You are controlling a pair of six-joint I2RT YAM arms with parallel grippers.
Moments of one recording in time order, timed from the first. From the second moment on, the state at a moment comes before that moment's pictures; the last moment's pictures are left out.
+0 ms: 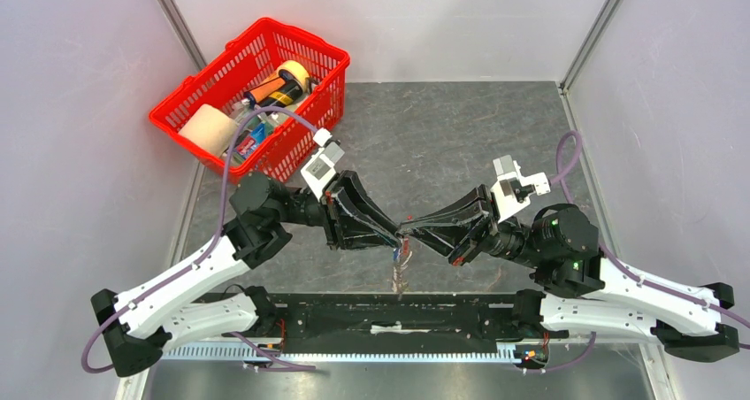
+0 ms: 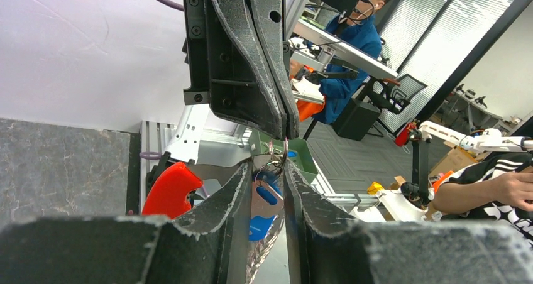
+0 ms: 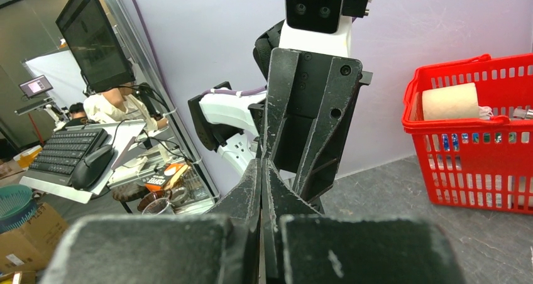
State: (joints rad) left arm -0.92 0.93 0.94 0.43 0.85 -0.74; right arm 1.25 0.73 0.92 0.25 -0.12 0.40
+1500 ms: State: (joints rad) left arm -0.92 0.91 0.93 0.42 0.87 -0.74; right arm 1.25 0.73 0.92 0.26 -0.12 0.42
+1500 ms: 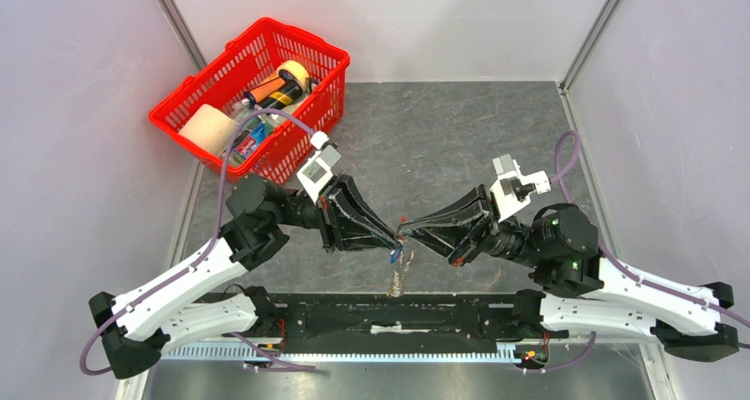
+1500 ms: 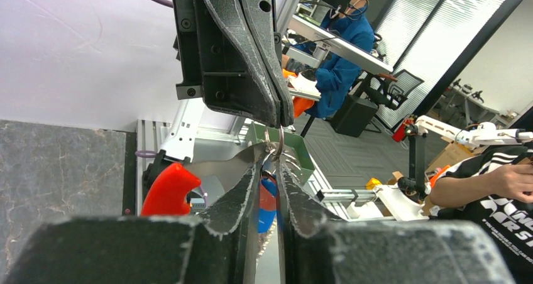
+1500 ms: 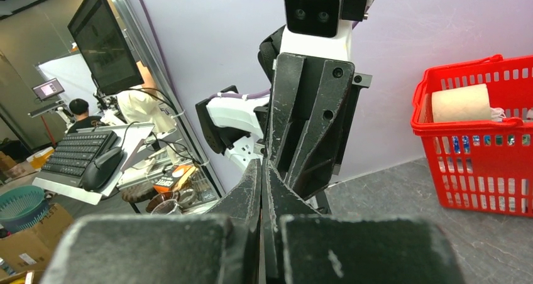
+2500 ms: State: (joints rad) left arm -0.92 0.87 0.95 0.38 0.79 -0.73; right arm 1.25 0.72 0.92 0.29 -0.10 0.45
